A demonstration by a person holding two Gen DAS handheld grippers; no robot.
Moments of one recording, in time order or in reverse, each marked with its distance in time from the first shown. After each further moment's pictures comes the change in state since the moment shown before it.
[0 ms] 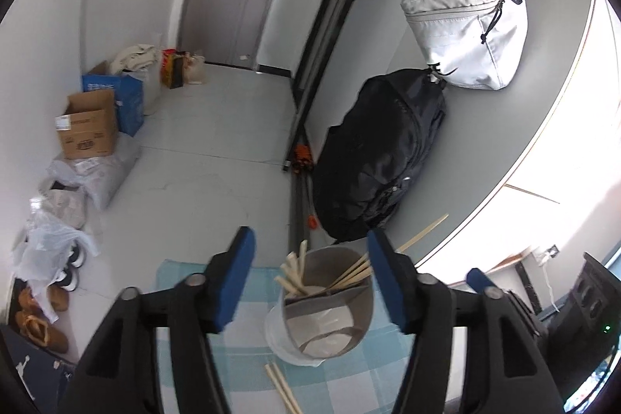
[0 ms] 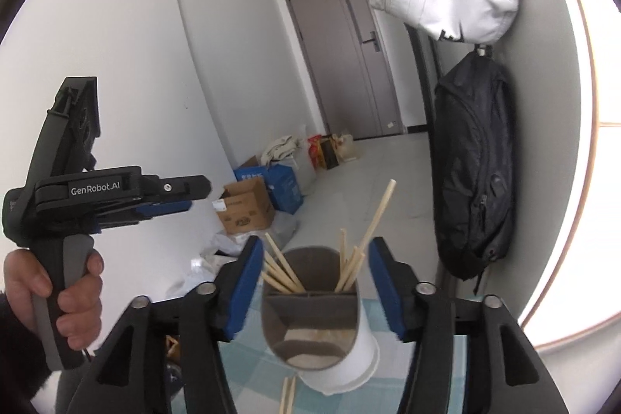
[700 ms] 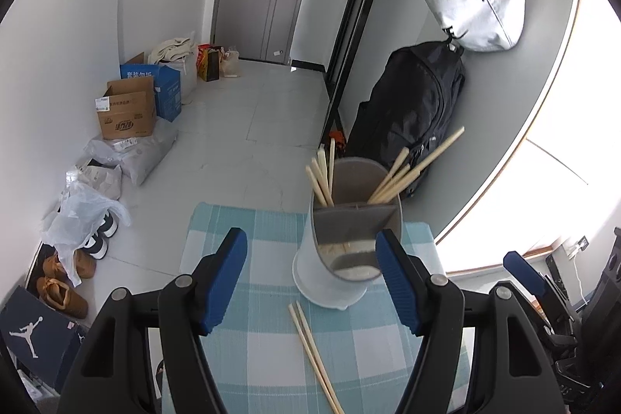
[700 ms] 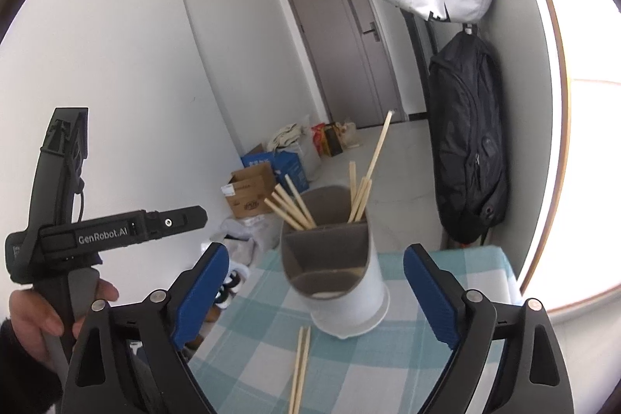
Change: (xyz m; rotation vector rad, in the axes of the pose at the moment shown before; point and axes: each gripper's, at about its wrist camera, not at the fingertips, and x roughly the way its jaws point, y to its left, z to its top) left arm -0.017 -0.003 -0.081 0.001 0.000 0.127; right arm -0.037 0.011 -0.056 0.019 0.034 0.020
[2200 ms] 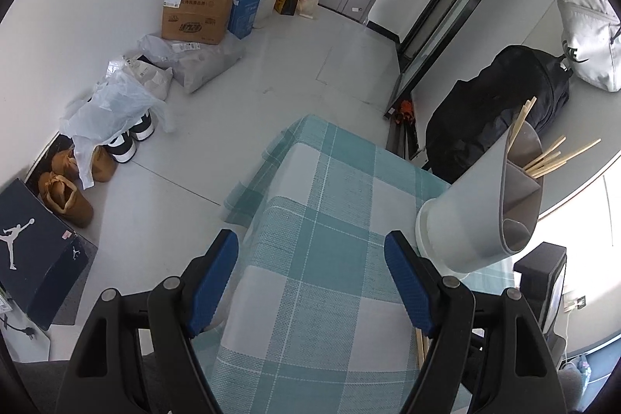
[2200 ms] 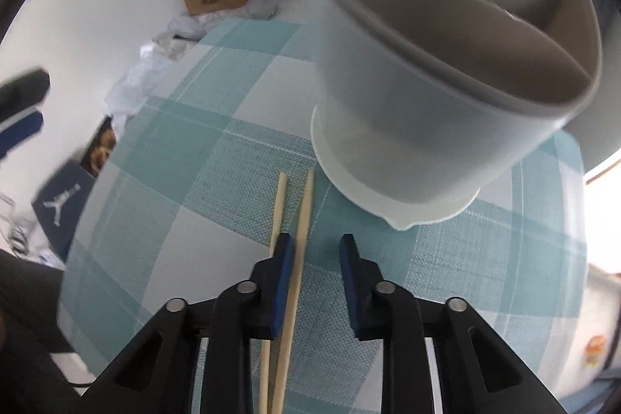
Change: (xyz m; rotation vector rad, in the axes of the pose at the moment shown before) left arm 0.047 0.118 -0.053 -0.299 0.158 0.098; right arm 0.191 0.046 -0.117 -0.236 0.726 -0.217
